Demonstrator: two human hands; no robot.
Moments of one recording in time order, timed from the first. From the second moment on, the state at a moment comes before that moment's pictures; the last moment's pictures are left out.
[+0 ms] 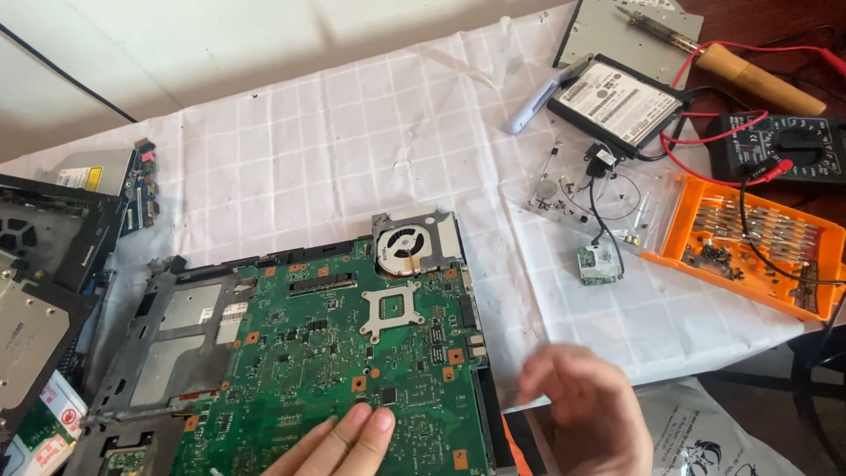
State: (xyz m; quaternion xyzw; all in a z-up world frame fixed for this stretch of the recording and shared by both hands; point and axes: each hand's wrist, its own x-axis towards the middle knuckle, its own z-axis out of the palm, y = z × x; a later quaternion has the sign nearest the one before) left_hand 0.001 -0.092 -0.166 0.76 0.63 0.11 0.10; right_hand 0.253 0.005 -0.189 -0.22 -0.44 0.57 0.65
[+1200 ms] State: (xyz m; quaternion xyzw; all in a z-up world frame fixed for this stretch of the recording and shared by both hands) left_hand 0.050 -0.061 -0.192 0.89 0.42 0.14 -0.13; right_hand 0.206 0.098 -0.082 -0.71 -0.52 0.45 0.19
